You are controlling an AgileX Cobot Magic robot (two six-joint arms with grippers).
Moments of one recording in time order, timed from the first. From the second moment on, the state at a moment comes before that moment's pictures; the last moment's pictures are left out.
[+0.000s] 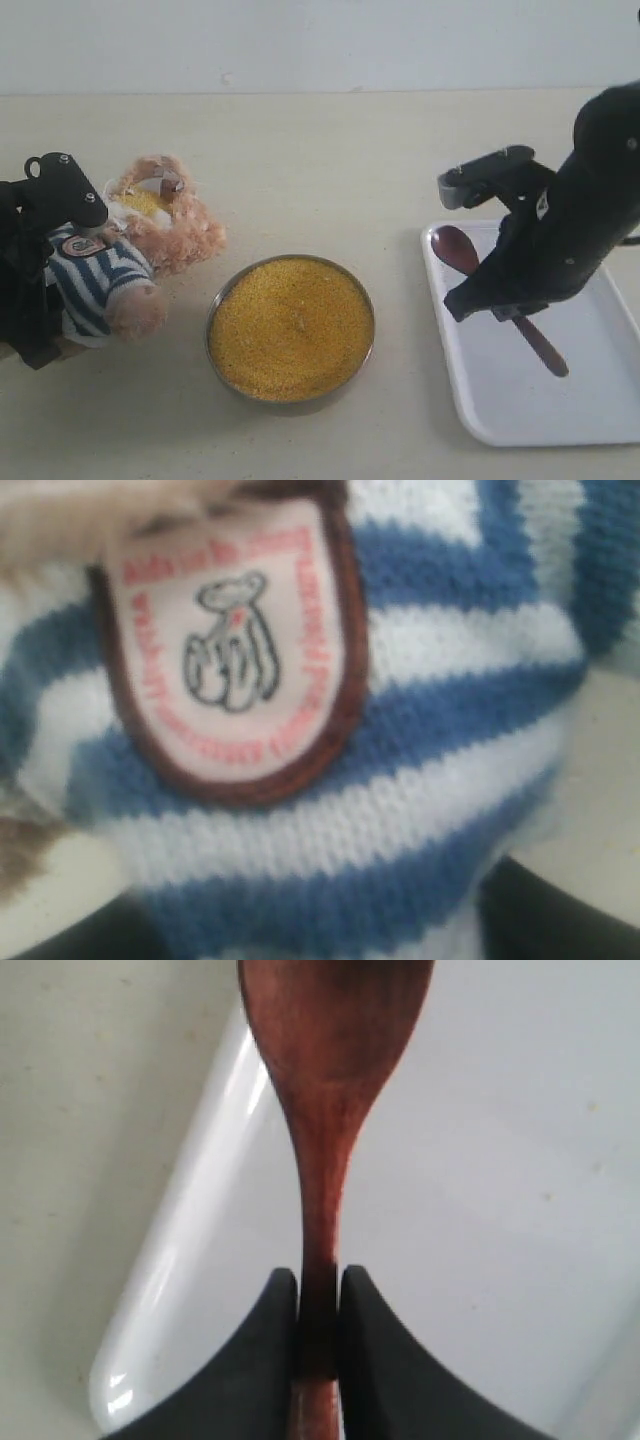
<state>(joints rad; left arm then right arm) -0.31 1.48 -0.72 0.23 0.72 0.36 0.45 1.58 -0.81 -0.01 0.68 -0.04</state>
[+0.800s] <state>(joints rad) -0.31 1.48 -0.72 0.21 0.69 0.36 1.29 1.73 -0.92 -1.14 1.20 0.37</state>
